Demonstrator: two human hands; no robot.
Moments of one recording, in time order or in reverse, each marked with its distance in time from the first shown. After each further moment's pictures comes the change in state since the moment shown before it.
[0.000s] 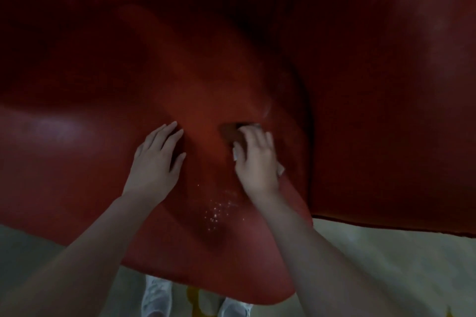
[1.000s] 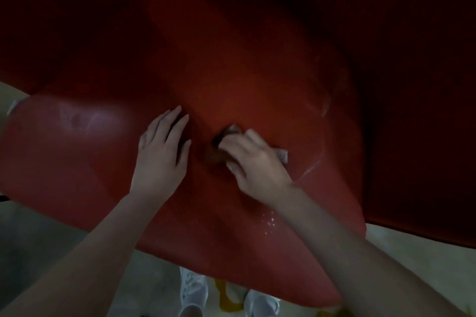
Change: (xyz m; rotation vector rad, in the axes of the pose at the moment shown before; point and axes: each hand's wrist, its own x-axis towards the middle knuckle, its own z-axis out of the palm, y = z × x) left_hand 0.002 -0.084 -0.029 -0.030 0.180 0.048; right_hand 0.005 -0.072 0.043 -0.038 -0.352 -0.546
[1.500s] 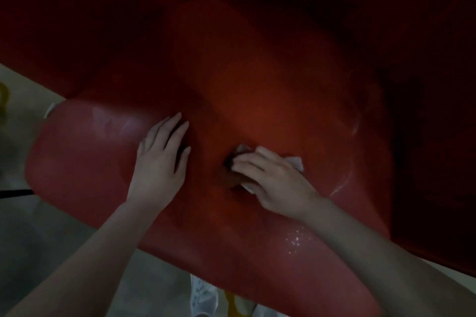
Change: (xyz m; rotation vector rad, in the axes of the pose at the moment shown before) left_hand -0.001 -0.038 -0.025 0.012 0.004 -0.075; right_hand 0.014 0.000 0.000 0.054 -0.180 -0.174
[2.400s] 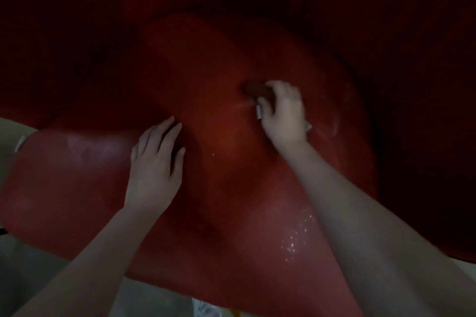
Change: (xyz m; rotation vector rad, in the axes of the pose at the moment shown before) left_hand 0.030 0.009 0.005 -0.031 0.020 0.063; right_hand 0.071 0.072 -0.033 -0.091 0.558 0.672
